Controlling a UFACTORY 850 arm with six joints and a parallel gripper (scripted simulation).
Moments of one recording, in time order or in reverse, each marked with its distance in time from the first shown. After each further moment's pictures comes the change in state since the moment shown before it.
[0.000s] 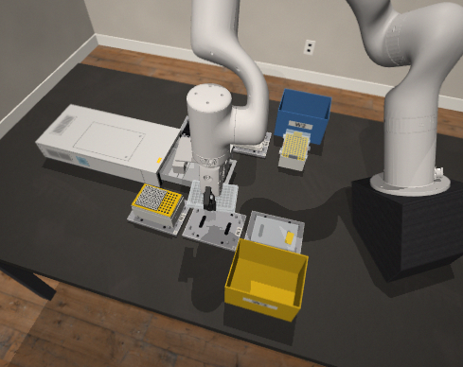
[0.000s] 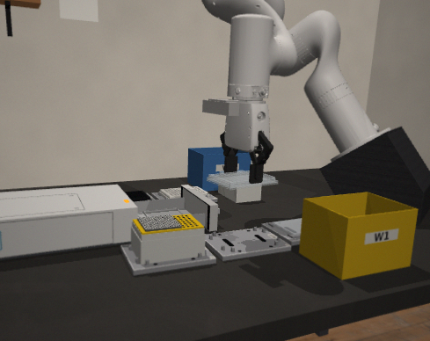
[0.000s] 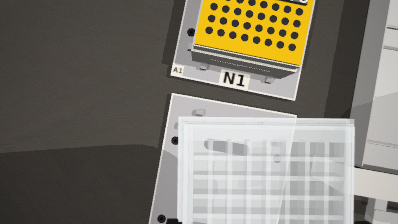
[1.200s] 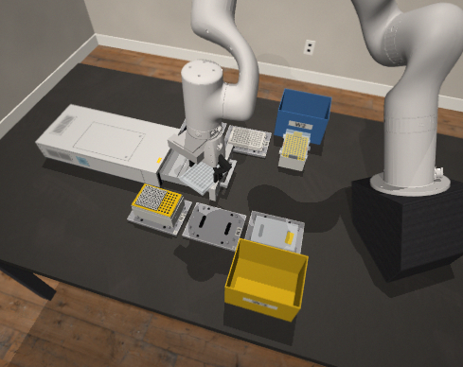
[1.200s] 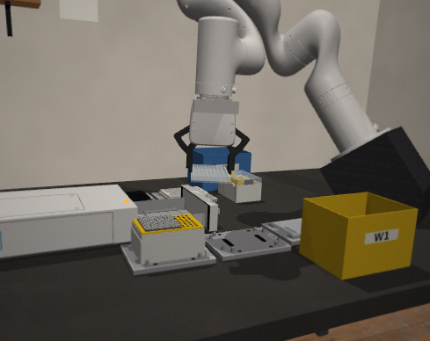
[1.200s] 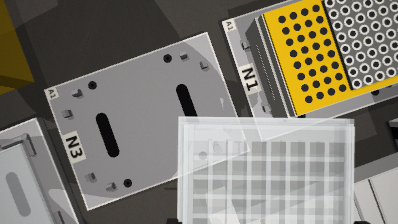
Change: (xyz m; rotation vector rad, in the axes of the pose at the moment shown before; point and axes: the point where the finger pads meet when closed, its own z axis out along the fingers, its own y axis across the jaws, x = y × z) arm 0.033 0.078 0.000 -0.009 0.014 -1.047
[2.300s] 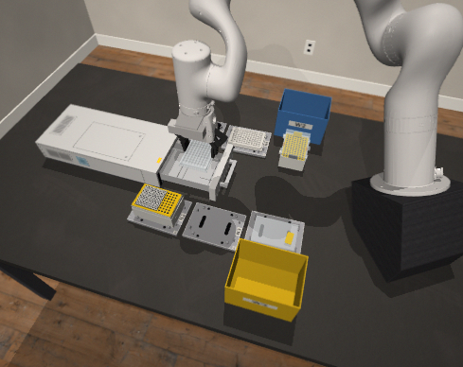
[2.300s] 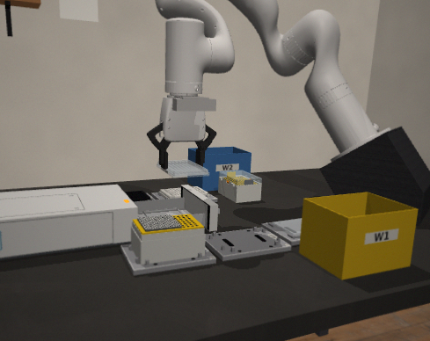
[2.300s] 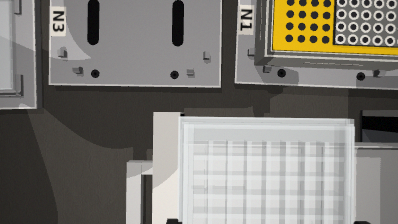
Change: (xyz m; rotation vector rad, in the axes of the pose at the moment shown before) arm -0.048 0.063 0.001 0.022 -0.007 -0.363
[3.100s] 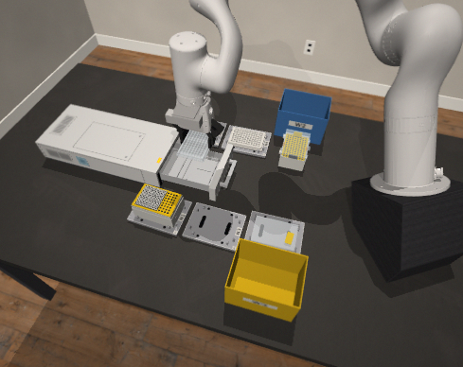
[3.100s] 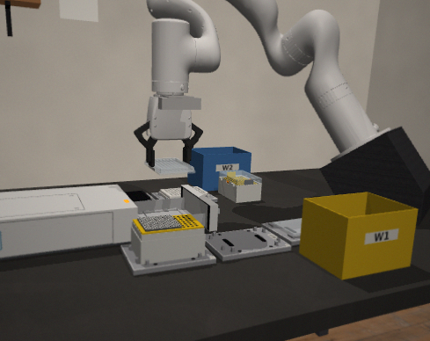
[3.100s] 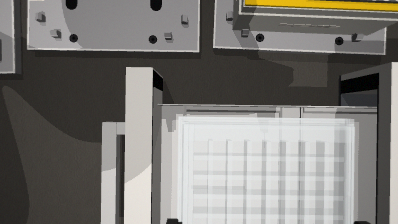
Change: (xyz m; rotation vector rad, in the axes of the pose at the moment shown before) arm -0.033 0.021 0.000 0.001 0.000 0.000
